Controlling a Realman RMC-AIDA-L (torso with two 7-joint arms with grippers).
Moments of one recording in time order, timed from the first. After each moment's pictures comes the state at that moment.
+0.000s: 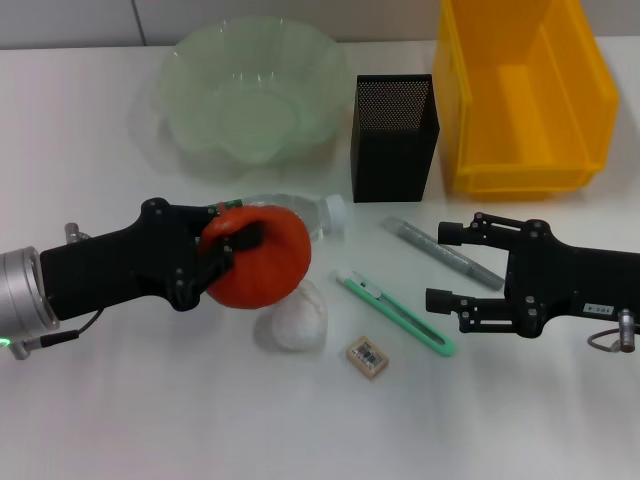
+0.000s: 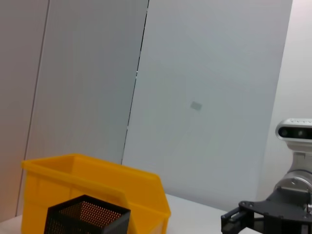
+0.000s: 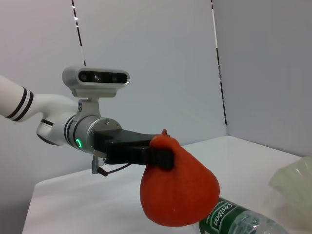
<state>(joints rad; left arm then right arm) -0.43 -2.06 0.74 0.45 1.77 1.69 -1.06 0.43 2.03 -0.88 -0.48 -1.75 -1.65 1.03</state>
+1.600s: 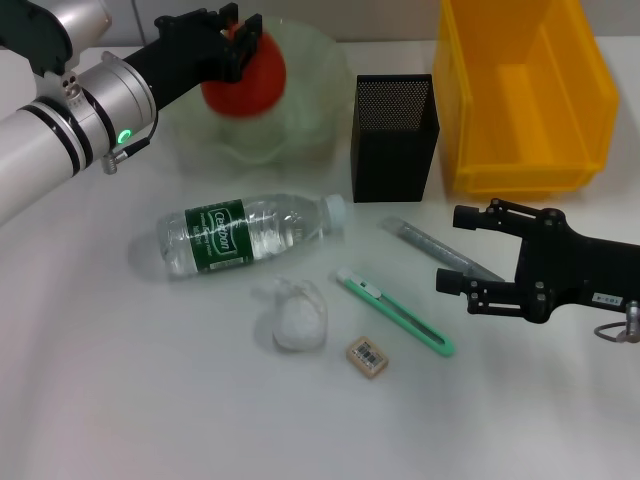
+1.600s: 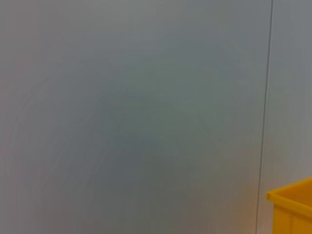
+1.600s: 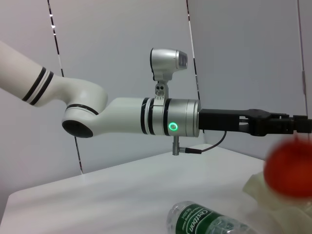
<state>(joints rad) -0.81 -2.08 0.74 0.18 1.31 0.89 -0.79 0.41 2.04 -0.82 -0.48 -1.75 -1.64 1.02</state>
